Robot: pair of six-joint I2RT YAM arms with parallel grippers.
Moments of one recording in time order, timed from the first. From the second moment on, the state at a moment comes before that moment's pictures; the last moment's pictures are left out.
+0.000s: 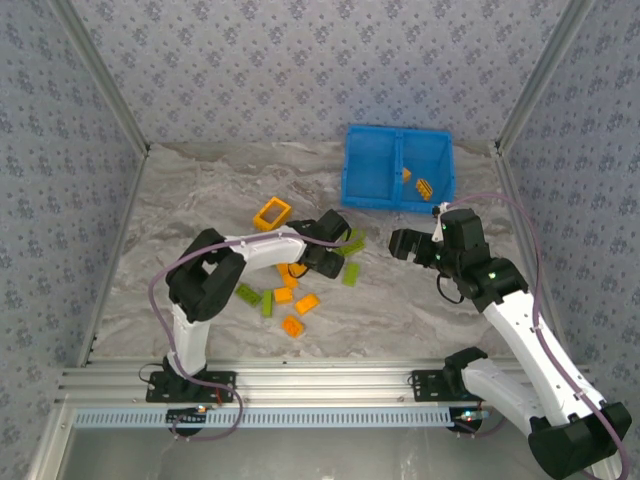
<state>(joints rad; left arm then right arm) -0.85 1.99 1.33 -0.55 -0.15 -0.30 0.36 0.87 0.89 -0.72 -0.04 0.49</state>
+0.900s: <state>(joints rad) -0.78 2.46 2.47 -0.62 -0.23 -0.04 0.36 0.87 0.91 -0.73 -0.02 0.54</state>
